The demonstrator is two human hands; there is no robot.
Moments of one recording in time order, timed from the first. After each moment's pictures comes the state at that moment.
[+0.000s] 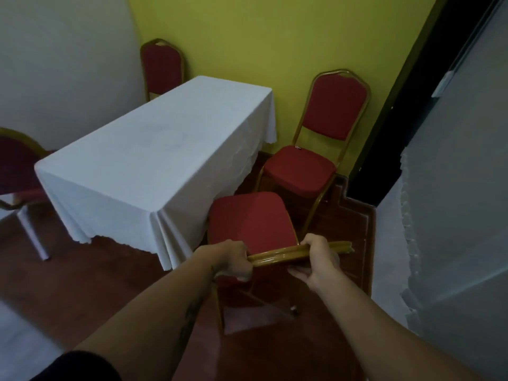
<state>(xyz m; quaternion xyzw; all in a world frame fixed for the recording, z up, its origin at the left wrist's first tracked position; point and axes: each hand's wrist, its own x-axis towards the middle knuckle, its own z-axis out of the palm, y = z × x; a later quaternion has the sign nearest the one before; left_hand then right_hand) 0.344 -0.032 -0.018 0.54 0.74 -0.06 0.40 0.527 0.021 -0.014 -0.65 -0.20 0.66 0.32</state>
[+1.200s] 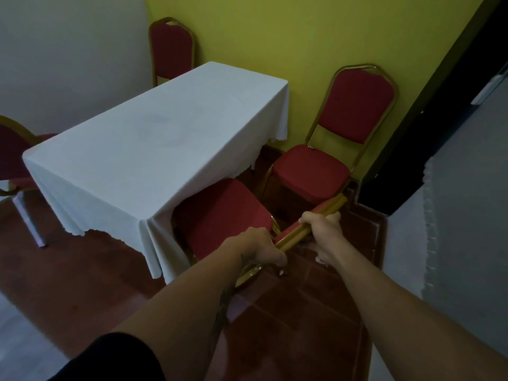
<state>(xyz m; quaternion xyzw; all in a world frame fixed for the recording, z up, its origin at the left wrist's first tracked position) 0.335 0.081 -0.028 0.49 0.75 0.03 0.44 0.478 0.158 -0.023 -0.57 -0.43 0.63 0.30</state>
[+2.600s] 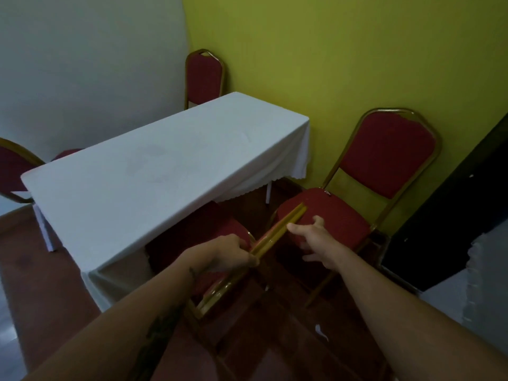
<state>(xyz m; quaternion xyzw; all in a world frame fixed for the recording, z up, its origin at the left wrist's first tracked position) 0.308 0.267 0.015 0.40 0.81 0.11 0.42 0.460 0.442 -0.017 -0.48 -0.61 0.63 0.06</state>
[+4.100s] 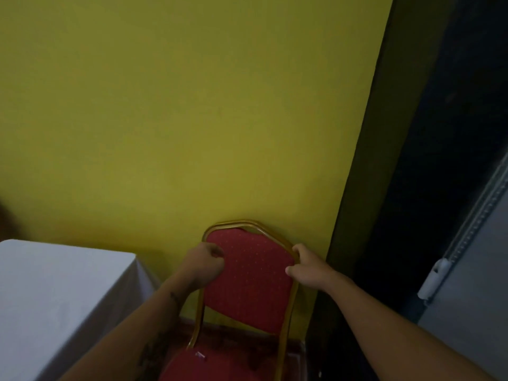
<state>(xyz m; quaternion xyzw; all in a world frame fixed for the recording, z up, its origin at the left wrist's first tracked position) 0.325 0.992 0.092 0.55 0.76 0.23 0.26 0.571 1.058 0.074 -0.60 -0.68 0.40 0.13</state>
